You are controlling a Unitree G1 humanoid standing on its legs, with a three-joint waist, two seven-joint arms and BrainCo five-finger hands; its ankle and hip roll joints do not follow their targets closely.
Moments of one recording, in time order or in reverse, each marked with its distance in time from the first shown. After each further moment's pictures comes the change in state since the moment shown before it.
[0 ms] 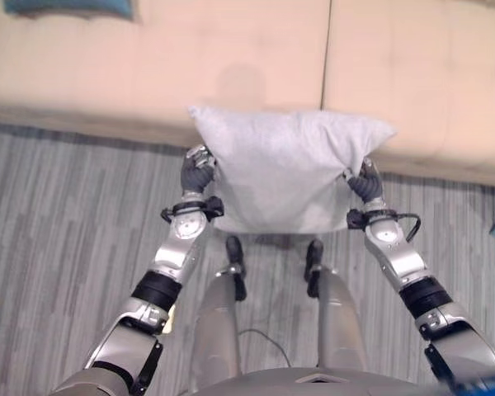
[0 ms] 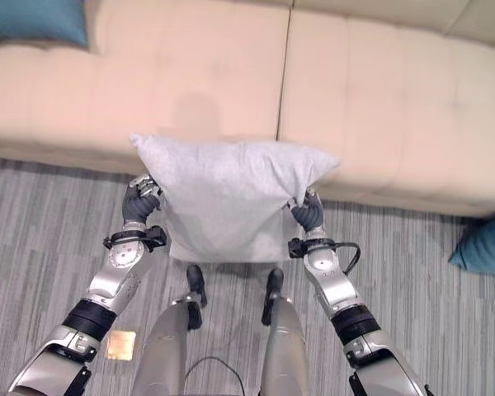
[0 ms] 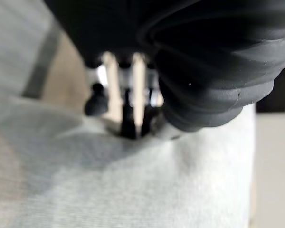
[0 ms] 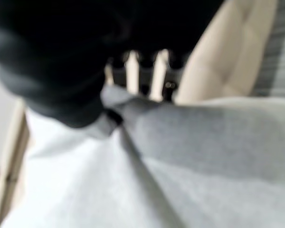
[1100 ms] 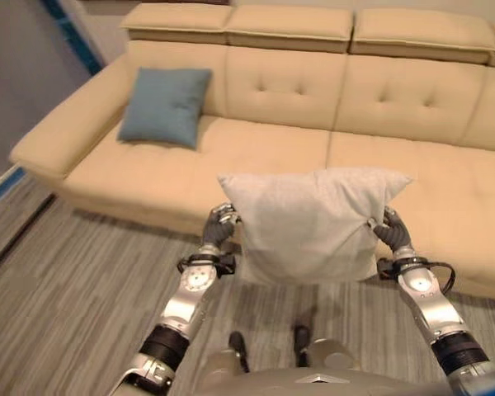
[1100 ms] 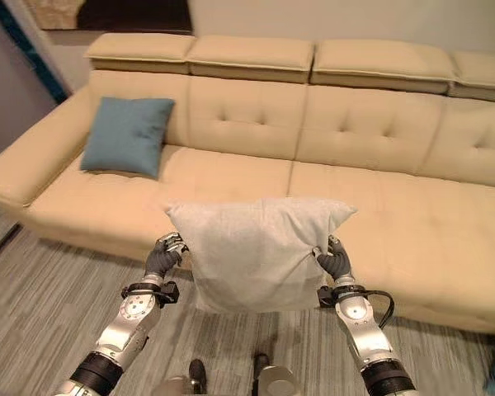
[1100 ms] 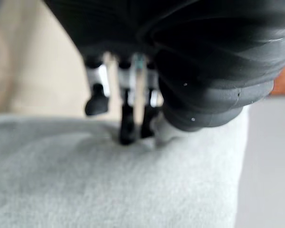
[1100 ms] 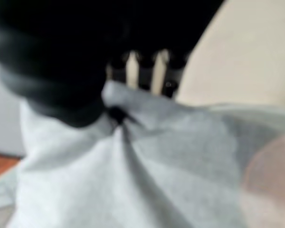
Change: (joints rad) left arm 0.299 -0.104 -0.015 -0.037 0.086 0.047 -0.194; right arm 0.331 -0.058 -0.143 -0.078 -0.057 0.010 0.145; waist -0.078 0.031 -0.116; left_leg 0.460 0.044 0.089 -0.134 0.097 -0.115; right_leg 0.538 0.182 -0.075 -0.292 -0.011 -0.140
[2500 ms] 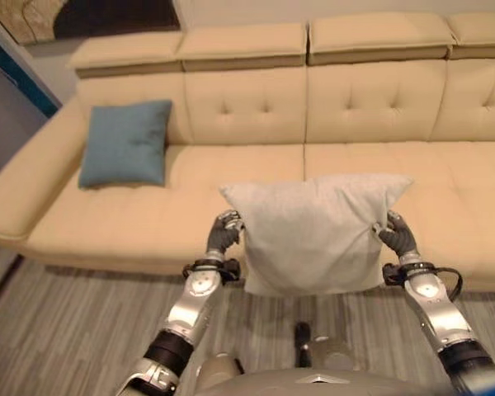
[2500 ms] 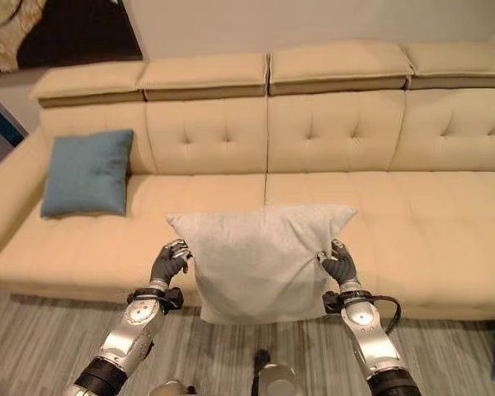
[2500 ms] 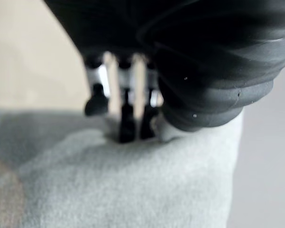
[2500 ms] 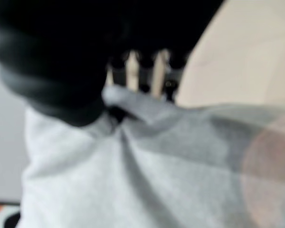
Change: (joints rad) left arm 0.008 -0.032 0.007 0.003 -0.008 0.011 -0.019; right arm 0.029 -0.030 -0.016 -0.041 0.002 0.021 0.015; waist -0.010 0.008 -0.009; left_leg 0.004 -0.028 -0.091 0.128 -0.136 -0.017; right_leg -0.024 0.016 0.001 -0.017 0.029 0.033
